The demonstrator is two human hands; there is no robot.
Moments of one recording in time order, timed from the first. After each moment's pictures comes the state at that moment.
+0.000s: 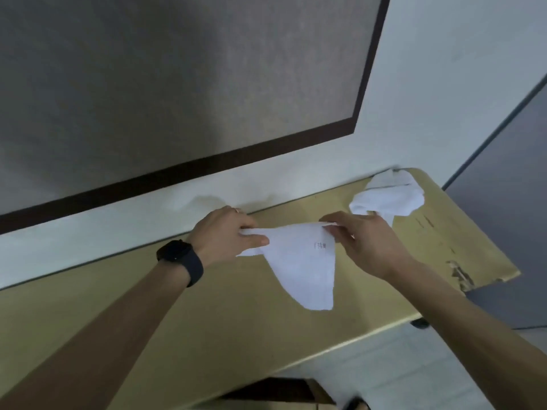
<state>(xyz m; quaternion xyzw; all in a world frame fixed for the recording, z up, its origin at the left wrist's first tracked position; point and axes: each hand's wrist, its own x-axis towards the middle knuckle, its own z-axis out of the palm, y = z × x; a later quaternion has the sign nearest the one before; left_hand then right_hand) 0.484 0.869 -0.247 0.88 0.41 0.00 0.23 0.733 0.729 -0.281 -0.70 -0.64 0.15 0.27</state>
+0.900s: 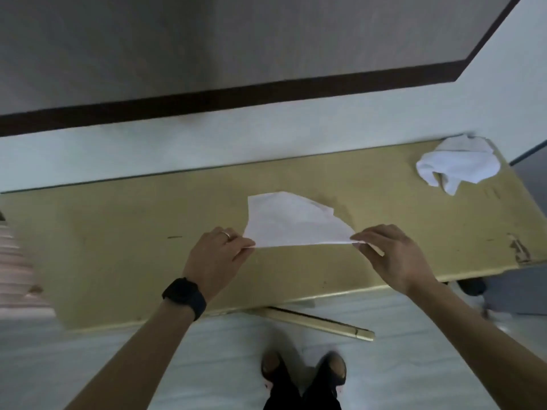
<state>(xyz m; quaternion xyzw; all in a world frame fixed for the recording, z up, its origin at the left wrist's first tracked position) 0.272 0.762 -0.342 0.87 0.47 0.10 0.13 0.619 0.666 -0.360 -0.68 -0.68 0.11 0.23</state>
